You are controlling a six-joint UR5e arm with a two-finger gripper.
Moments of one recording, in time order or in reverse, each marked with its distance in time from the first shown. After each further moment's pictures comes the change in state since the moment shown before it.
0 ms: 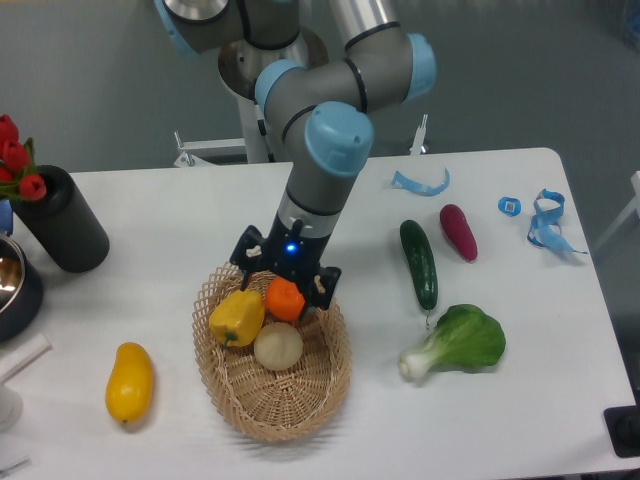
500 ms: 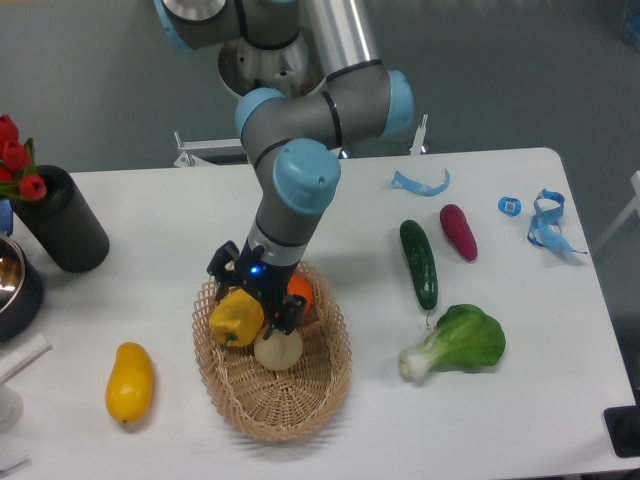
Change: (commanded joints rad) arm -0.046 -0.087 0.006 0.043 0.006 0.012
